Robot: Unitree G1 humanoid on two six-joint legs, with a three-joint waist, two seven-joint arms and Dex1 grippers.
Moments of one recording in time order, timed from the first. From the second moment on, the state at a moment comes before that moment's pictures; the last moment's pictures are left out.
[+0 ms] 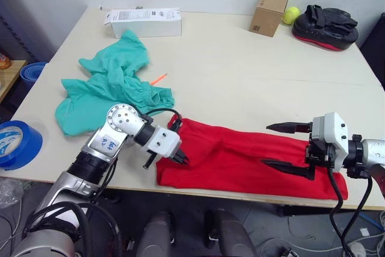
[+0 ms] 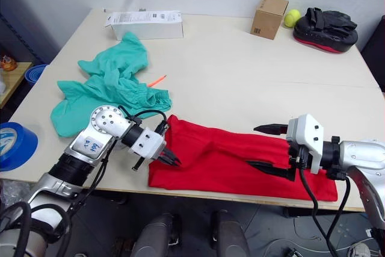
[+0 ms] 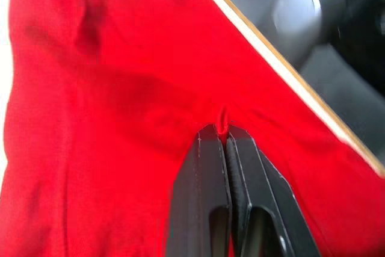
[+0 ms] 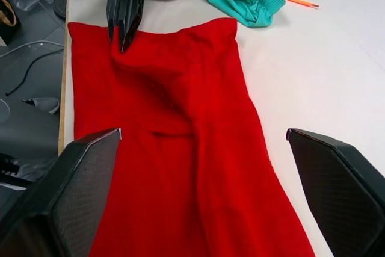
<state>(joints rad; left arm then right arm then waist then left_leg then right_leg) -0.67 0.63 -0.38 0.20 -0.07 -0.28 -1.50 -0.01 -0.93 -0.28 -0.43 0.57 0.37 1.15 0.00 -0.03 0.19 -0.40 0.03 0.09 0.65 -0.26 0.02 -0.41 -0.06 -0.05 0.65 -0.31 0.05</state>
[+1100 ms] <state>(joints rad) -0.78 0.44 -0.29 0.45 -0.11 0.38 -1.06 -0.13 -0.66 0.04 -0.27 0.22 0.51 0.65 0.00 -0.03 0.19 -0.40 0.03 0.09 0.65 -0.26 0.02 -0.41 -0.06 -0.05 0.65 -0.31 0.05</state>
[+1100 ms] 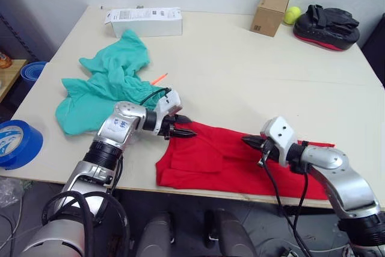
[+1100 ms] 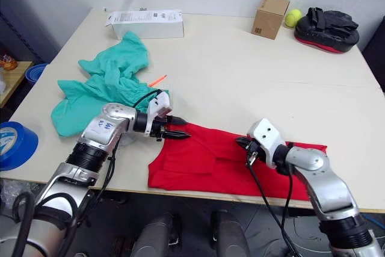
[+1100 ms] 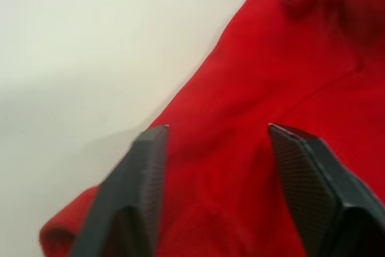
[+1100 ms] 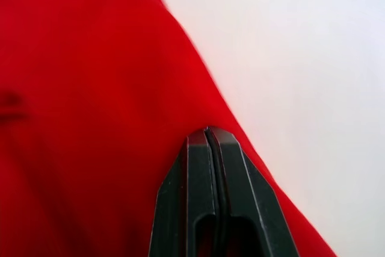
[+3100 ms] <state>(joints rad) -0.78 0.39 -0.26 0.49 -0.06 0.29 -1.02 0.24 -0.77 -0.64 -0.23 0.40 0.43 0.64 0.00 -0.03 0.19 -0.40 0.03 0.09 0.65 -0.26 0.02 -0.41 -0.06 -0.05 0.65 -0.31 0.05</state>
